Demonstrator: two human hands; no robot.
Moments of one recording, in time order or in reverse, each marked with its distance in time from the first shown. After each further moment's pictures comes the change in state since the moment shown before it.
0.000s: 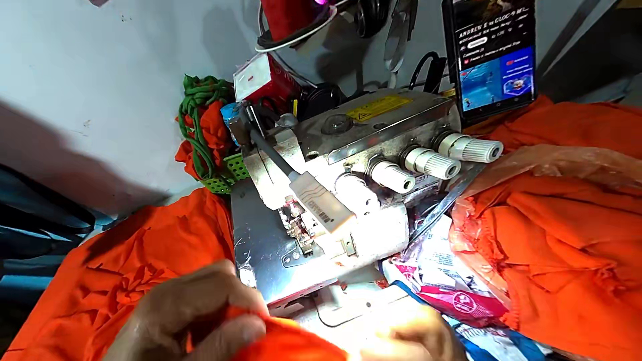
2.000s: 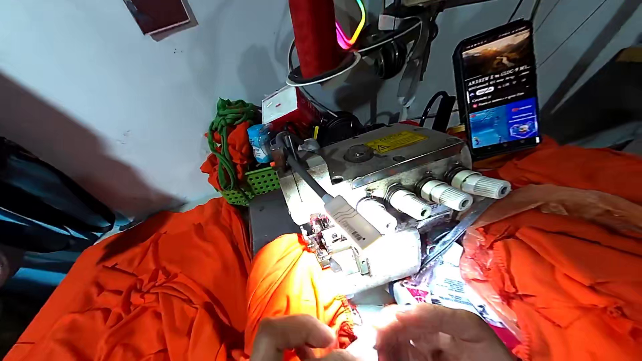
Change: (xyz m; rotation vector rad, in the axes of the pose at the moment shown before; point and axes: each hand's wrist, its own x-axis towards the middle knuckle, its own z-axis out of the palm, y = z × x) left_hand -0.007 0.027 0.107 -0.033 0.611 0.104; right_hand 0.018 0.001 -0.016 0.407 -0.169 0.087
